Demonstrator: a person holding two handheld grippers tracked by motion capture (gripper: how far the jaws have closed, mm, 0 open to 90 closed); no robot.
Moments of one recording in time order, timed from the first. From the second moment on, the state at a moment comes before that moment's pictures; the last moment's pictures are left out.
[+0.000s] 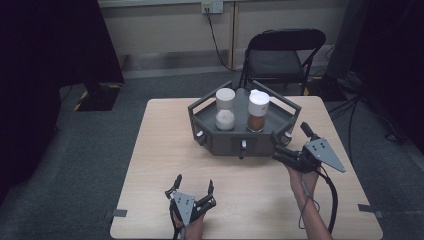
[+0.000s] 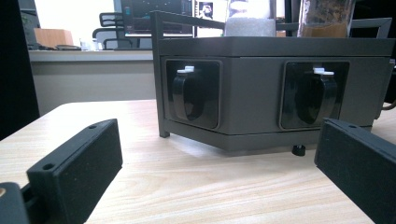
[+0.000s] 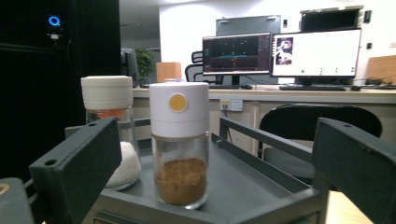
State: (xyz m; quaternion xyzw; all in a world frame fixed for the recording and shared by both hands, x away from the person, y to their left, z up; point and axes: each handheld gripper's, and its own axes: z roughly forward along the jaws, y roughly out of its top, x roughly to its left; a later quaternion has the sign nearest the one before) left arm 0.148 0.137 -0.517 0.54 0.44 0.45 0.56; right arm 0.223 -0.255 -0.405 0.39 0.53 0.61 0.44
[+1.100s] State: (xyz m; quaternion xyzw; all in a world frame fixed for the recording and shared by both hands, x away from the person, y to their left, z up) left arm 0.148 0.136 -0.517 0.54 0.44 0.45 0.56; right arm 0.160 -0.259 -0.468 0.43 0.51 0.59 0.47
